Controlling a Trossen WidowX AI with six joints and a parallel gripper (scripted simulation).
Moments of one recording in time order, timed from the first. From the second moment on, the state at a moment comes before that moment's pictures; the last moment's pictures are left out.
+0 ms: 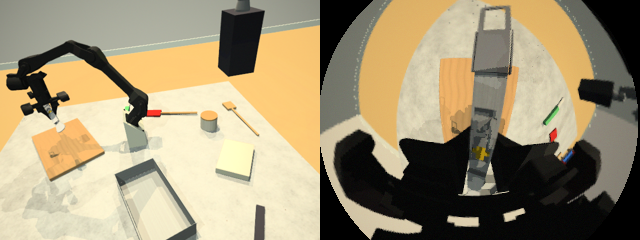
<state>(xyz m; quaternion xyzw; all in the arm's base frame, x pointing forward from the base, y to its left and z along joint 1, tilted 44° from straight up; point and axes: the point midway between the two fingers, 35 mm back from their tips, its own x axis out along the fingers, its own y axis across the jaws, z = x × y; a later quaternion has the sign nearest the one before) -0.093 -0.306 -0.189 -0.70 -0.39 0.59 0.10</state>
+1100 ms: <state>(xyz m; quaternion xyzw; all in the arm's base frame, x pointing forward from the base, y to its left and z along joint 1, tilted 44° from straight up) -0.093 -0.271 -0.231 -0.70 -0.39 0.59 0.10</state>
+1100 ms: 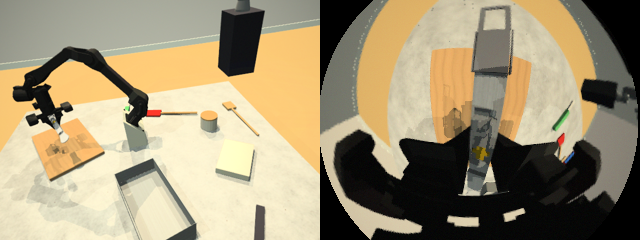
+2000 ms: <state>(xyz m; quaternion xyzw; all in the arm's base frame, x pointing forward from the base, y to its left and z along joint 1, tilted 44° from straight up) -0.092 -0.239 -0.261 -0.70 -0.39 0.59 0.10</state>
